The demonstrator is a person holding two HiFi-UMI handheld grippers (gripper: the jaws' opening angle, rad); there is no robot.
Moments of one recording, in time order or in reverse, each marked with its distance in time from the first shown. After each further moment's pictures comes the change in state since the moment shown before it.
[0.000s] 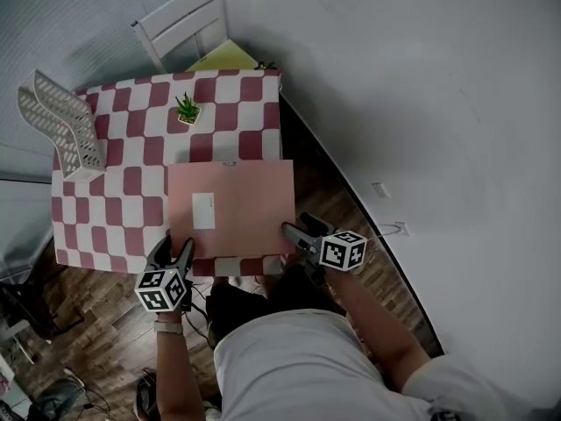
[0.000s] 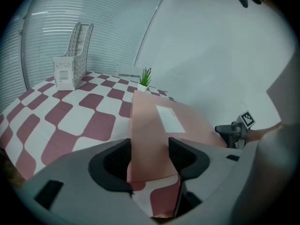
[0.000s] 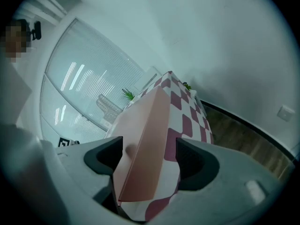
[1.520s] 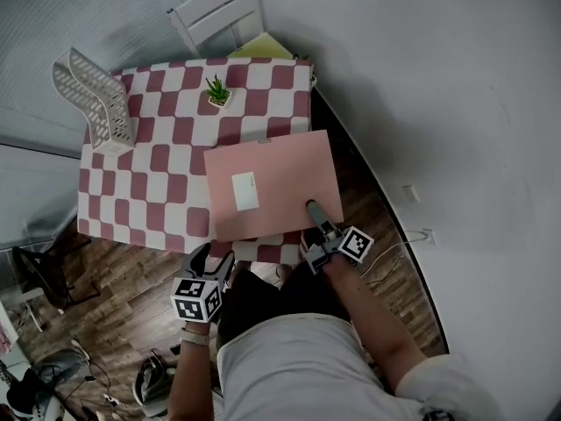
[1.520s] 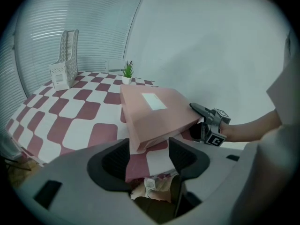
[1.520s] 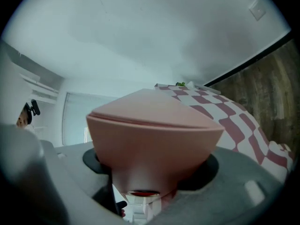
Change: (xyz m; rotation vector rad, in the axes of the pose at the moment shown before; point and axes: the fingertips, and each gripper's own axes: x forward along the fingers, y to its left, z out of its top) left arm -0.038 -0.078 -0.055 0.095 0.105 0.007; right arm 0.012 0.000 0.015 0.607 -0.396 0.396
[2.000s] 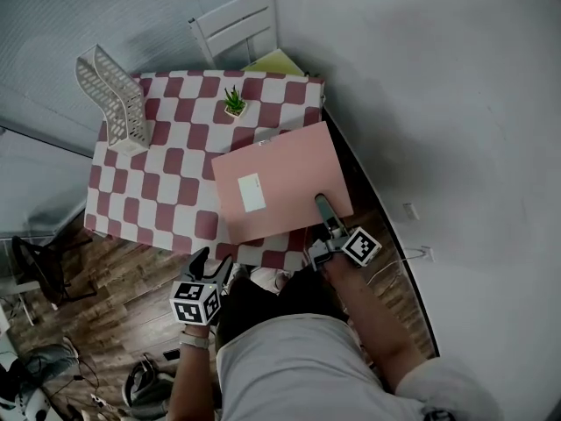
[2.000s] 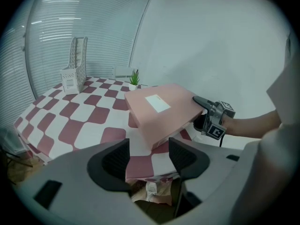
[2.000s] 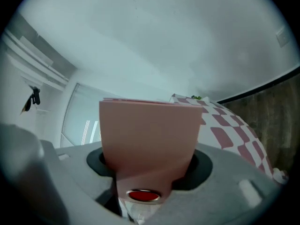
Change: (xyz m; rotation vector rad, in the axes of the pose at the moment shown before) left arm -0.024 0.011 0.007 -0.035 -0.070 0.047; right arm 0.022 0.052 0.026 -0.162 -0.066 -0.003
